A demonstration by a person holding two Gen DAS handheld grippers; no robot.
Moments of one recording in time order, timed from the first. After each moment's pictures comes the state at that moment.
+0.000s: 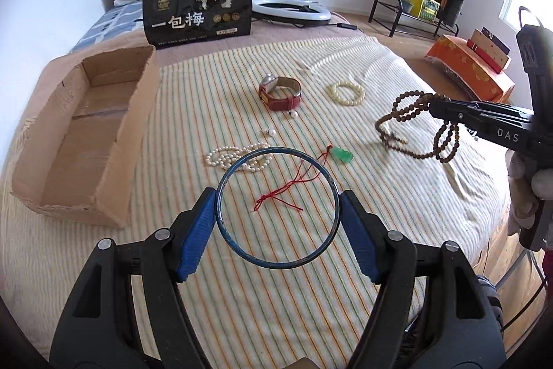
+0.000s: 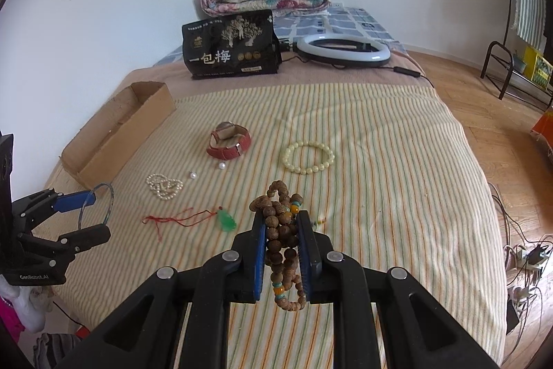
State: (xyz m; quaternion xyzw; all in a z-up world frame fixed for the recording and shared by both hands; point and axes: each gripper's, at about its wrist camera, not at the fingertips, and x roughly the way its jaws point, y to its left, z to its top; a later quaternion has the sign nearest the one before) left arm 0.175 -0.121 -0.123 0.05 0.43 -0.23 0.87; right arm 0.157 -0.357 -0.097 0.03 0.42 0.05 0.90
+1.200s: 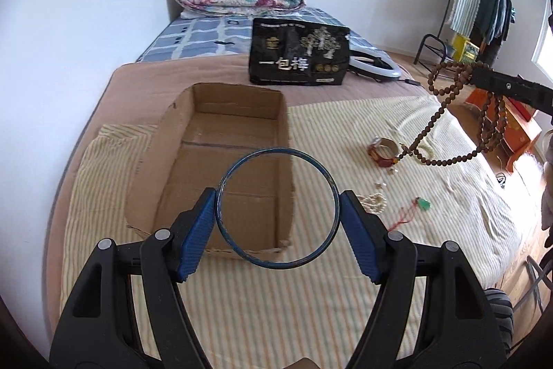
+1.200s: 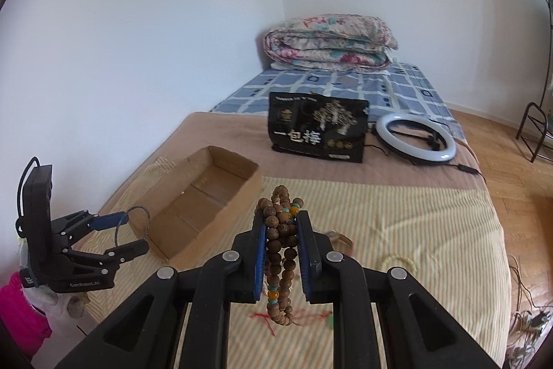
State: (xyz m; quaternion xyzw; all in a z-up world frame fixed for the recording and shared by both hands) left arm 0.223 0.024 -0.073 0.01 0.39 -0.15 0.91; right arm 0.219 -0.222 0.012 0.01 0.35 0.14 0.93
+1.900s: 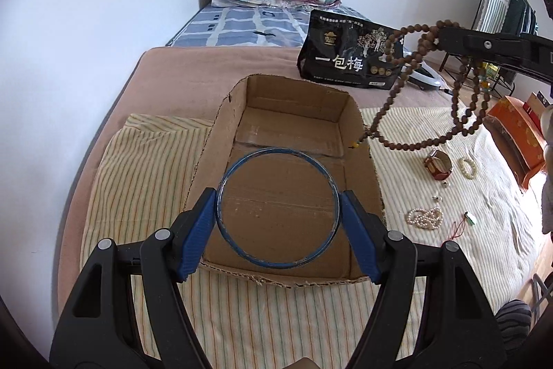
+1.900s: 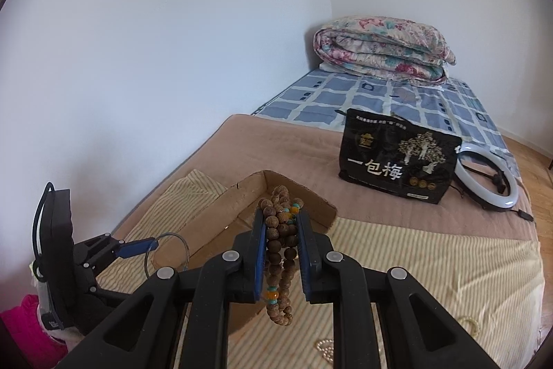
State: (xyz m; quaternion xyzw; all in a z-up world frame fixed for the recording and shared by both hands) left arm 0.272 0.083 -0.101 -0.01 0.40 -0.11 0.91; right arm 0.305 -0.100 -0.001 -0.02 0.35 0.20 0.91
